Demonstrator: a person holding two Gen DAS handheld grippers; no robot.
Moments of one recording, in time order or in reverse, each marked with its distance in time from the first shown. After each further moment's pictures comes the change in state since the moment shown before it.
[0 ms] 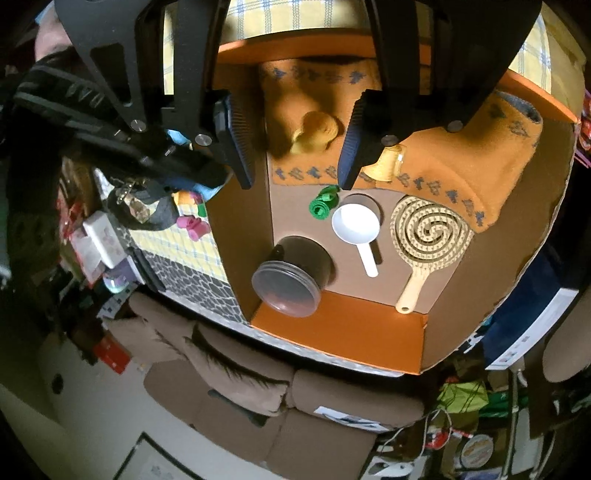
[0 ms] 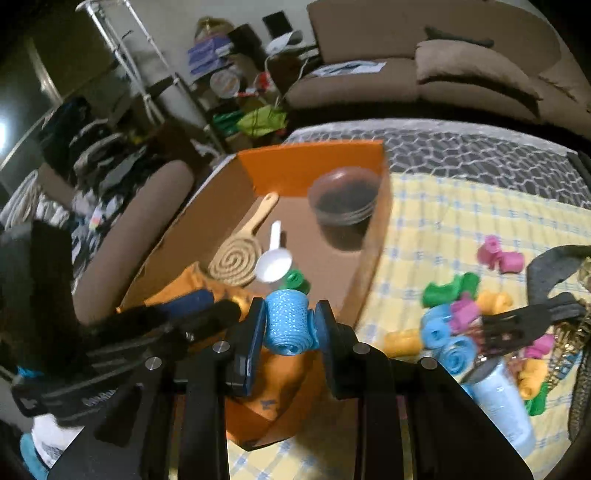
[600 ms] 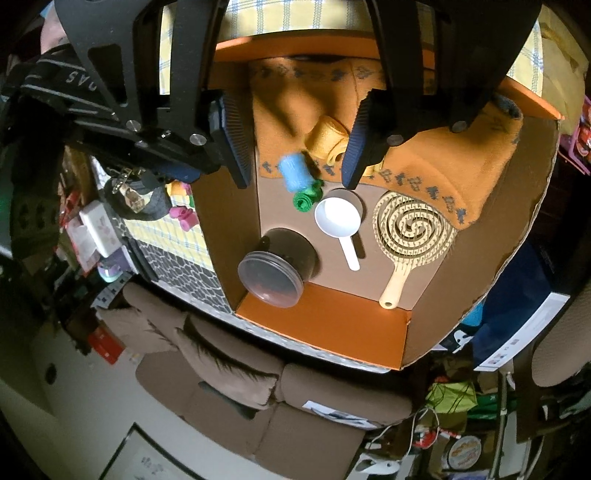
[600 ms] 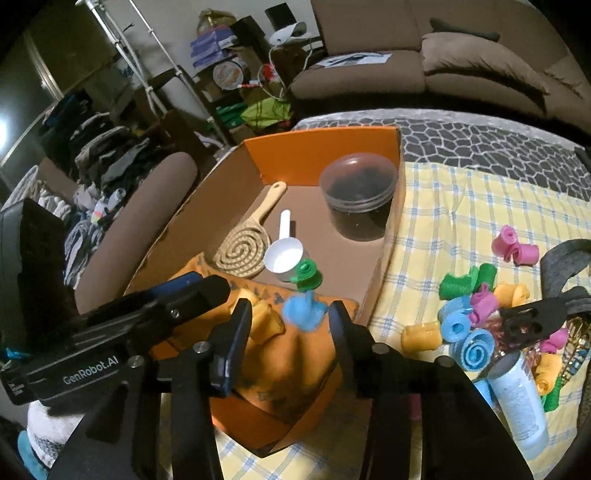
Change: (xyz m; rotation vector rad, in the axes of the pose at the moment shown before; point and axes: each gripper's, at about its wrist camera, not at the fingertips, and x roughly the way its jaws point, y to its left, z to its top) left arm -0.006 0.013 0.005 -0.023 -0.019 0.015; right arm 0.008 0.005 -0.002 0.002 0.011 0.011
